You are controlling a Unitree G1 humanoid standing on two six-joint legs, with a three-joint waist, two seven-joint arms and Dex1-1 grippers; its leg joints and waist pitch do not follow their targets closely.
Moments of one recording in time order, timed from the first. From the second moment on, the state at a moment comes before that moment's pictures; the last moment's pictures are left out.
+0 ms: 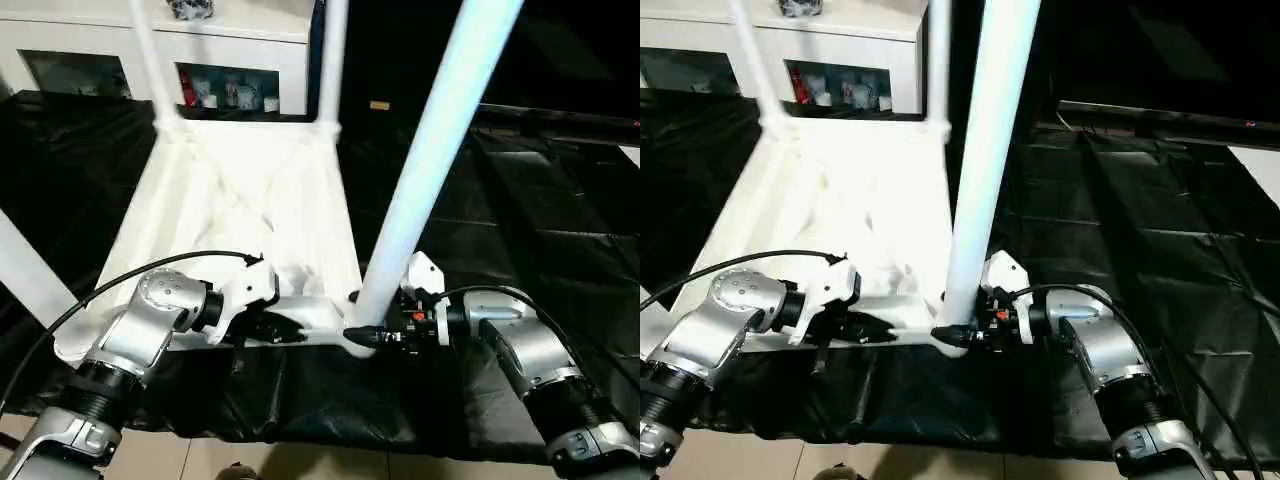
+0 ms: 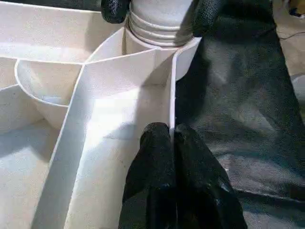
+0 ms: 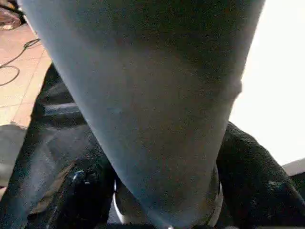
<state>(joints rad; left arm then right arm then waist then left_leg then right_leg) -0.45 0.48 -0.28 0.37 -0.02 0.16 -1.35 -0.42 -0.35 0.23 0.44 0.16 0.11 1.26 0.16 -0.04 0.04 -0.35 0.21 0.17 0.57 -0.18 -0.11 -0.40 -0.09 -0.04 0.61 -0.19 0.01</state>
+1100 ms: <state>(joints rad) -0.47 0.21 -0.24 0.36 0.13 0.34 -0.84 -0.48 -0.02 0.01 0.63 0.05 0.07 0.42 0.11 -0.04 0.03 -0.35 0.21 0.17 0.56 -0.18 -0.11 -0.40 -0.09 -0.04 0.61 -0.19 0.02</state>
